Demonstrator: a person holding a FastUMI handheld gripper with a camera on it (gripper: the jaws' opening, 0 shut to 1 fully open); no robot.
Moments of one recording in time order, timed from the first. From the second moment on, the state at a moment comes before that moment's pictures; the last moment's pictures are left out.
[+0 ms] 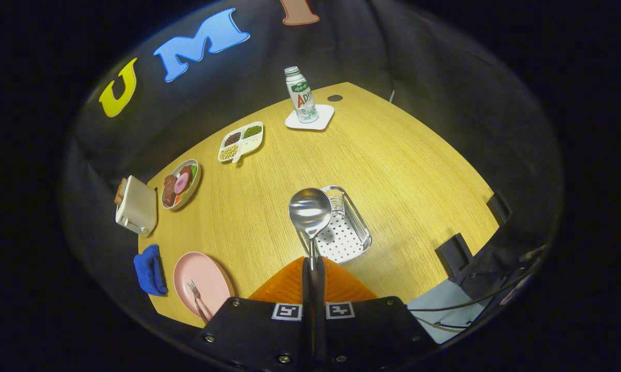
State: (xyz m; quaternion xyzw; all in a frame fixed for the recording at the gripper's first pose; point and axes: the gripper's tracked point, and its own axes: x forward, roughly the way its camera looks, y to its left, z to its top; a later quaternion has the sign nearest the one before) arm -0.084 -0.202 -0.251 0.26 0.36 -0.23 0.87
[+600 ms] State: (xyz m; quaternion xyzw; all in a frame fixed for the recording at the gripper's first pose) arm -0.085 -0.217 -0.258 0.26 0.37 -0.24 0.86
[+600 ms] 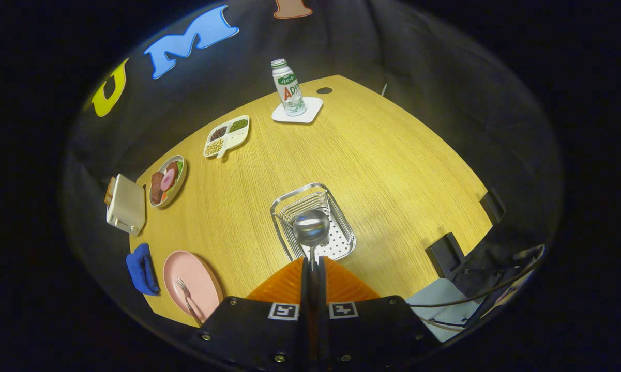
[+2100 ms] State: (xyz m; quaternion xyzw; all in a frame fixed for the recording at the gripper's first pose) arm -0.035 -0.156 -0.197 0.20 0.32 -0.19 0.91
